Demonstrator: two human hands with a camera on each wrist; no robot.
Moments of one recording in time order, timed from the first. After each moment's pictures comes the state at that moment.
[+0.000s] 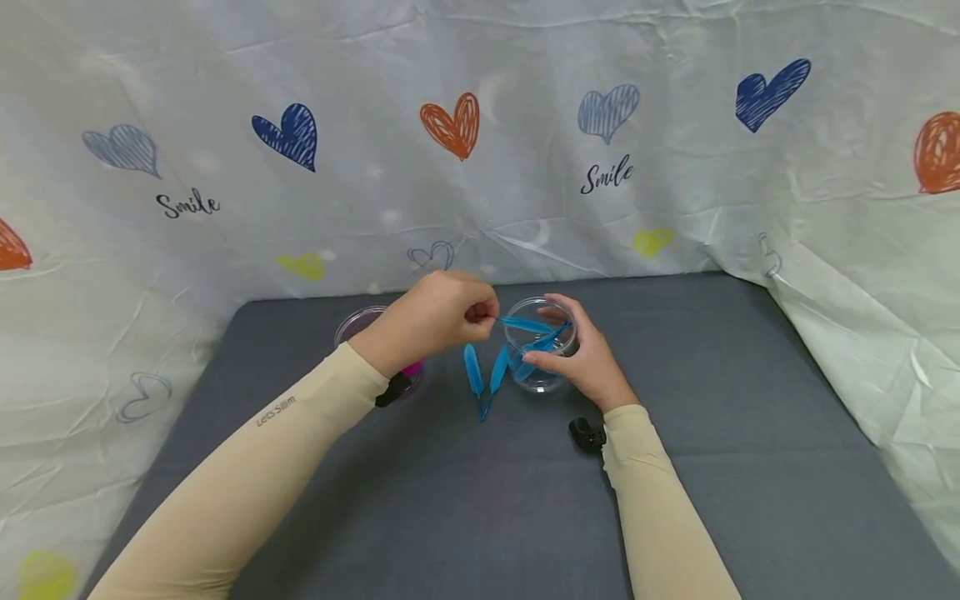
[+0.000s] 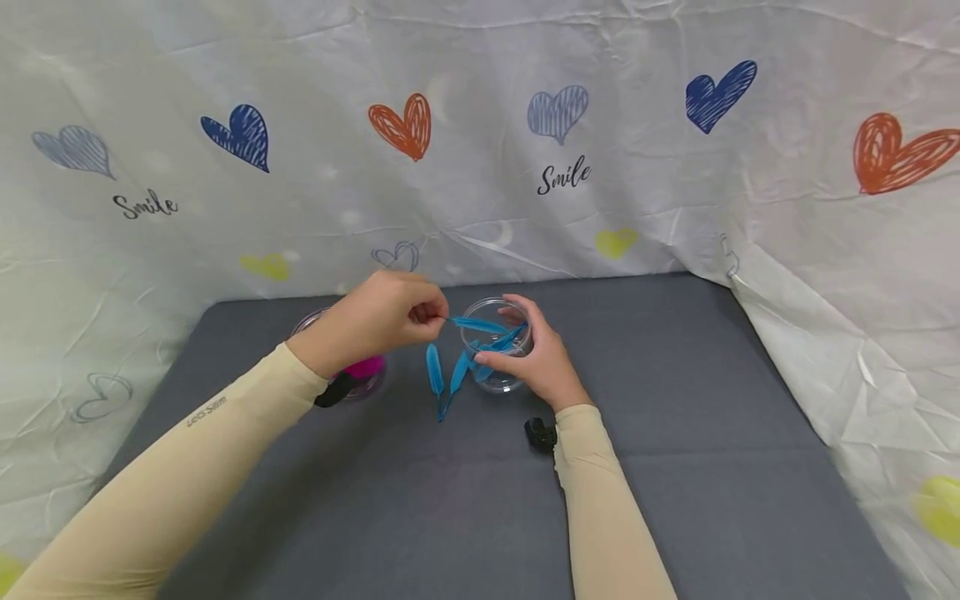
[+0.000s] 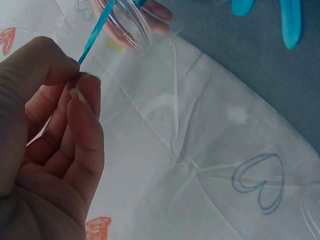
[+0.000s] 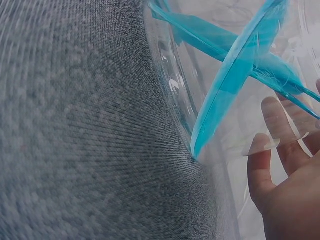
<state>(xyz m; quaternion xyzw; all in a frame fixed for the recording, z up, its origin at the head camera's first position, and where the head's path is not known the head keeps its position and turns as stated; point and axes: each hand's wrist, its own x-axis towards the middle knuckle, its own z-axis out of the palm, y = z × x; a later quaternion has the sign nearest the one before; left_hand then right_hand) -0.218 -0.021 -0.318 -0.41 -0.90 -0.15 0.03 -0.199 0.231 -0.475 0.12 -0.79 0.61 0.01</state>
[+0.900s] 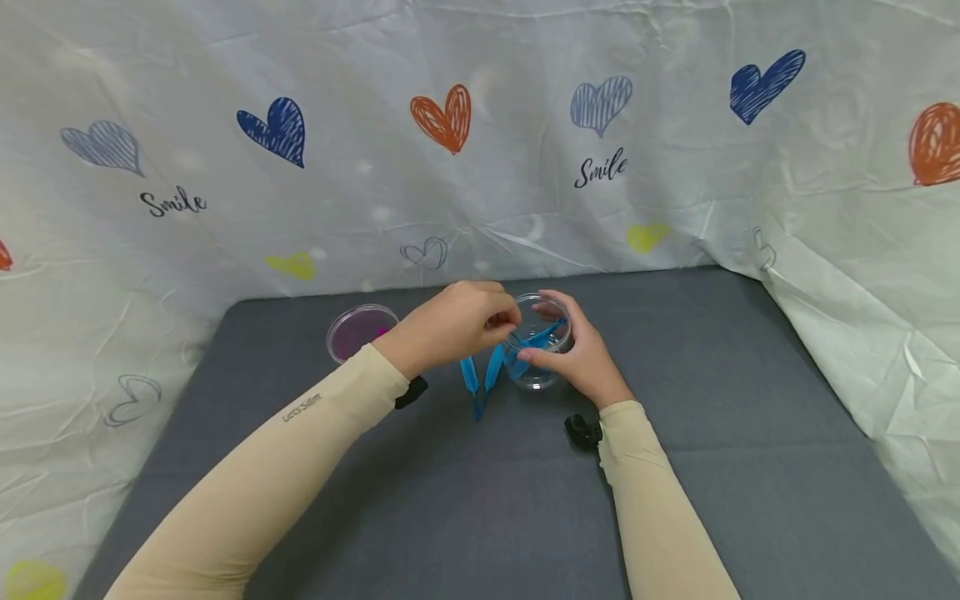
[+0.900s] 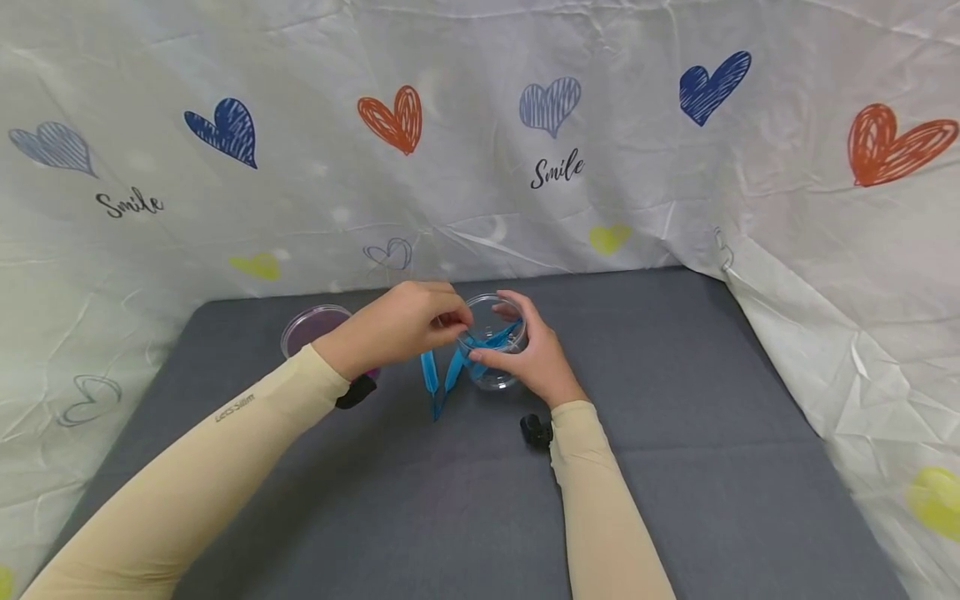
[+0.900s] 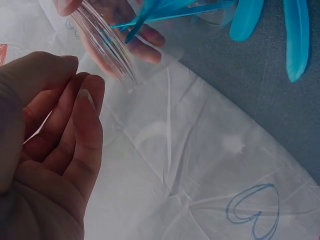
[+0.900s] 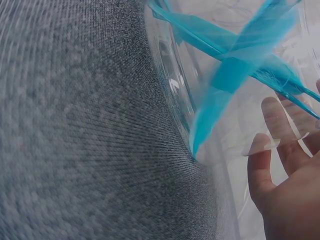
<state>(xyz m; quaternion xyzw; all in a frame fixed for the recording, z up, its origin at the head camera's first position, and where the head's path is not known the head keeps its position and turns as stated) -0.222 0.002 -0.340 -0.44 -0.89 -0.15 0.00 -0.199 0.233 -0.475 0.13 -0.78 0.61 0.01</state>
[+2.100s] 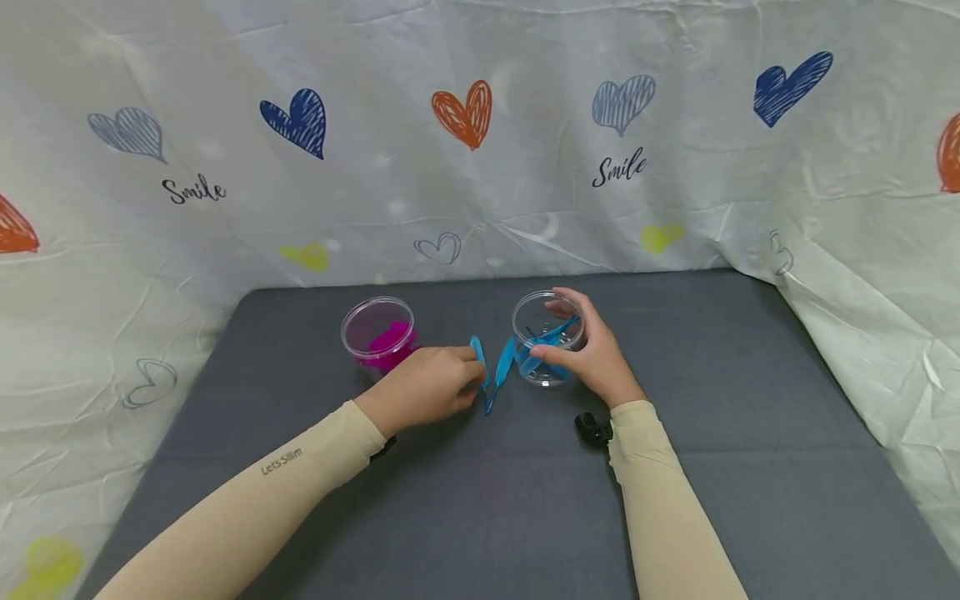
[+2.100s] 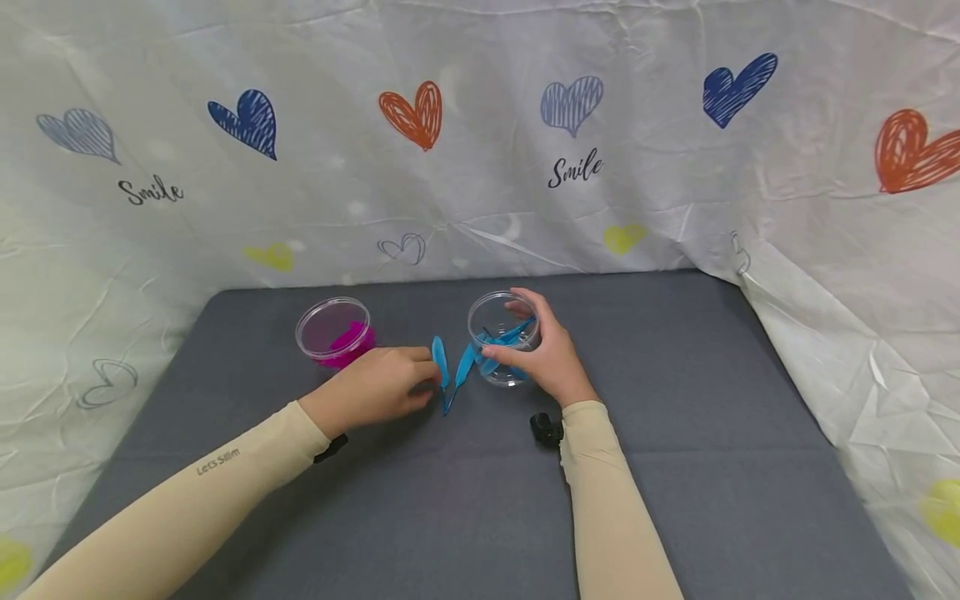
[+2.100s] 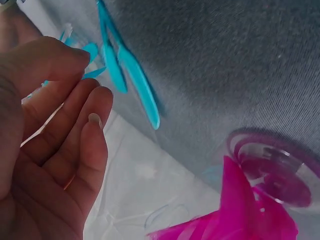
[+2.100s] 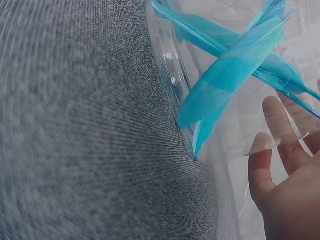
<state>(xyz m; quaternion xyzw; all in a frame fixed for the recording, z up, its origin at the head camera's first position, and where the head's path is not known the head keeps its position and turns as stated) -0.182 -0.058 -0.411 -0.44 -0.90 -0.04 0.03 -0.197 0.231 -0.473 0.13 -0.79 0.60 0.02</state>
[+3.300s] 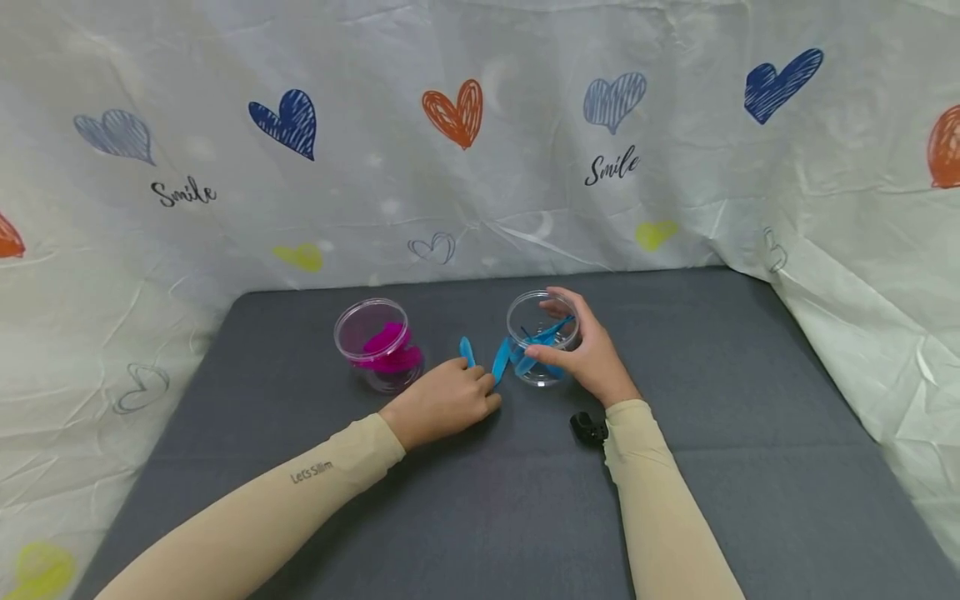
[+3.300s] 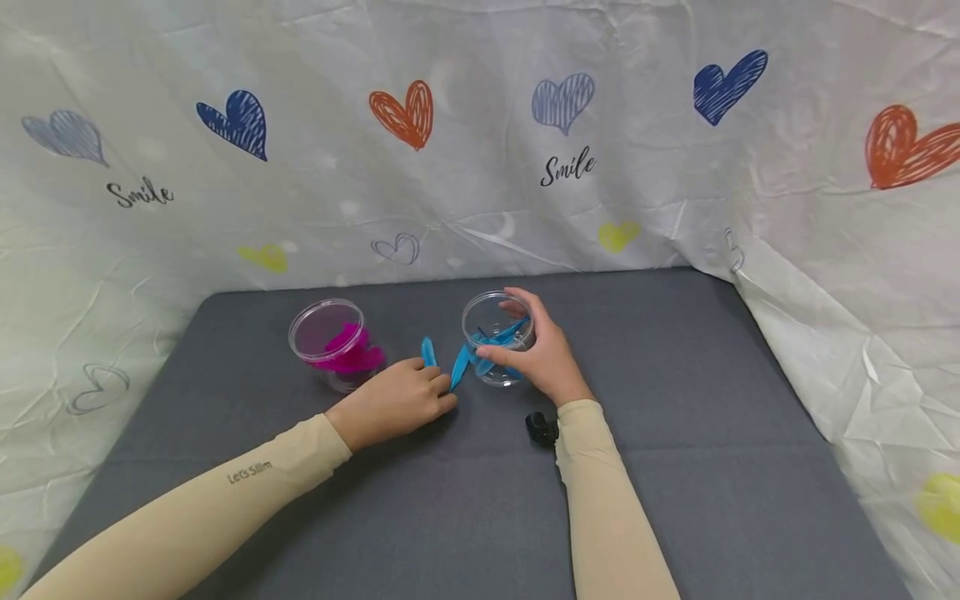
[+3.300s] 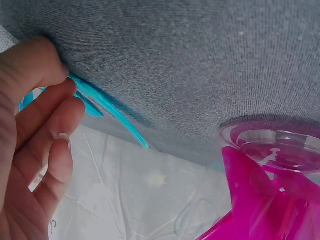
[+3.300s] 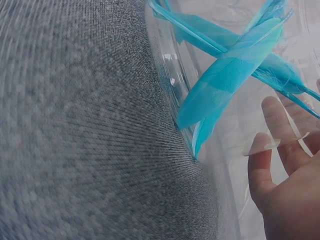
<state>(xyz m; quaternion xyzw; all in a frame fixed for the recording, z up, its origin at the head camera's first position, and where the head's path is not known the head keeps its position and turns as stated) -0.180 -0.039 -0.443 -0.56 -0.79 0.21 0.15 -0.200 0.232 -0.477 0.12 -0.79 0.60 0.02</state>
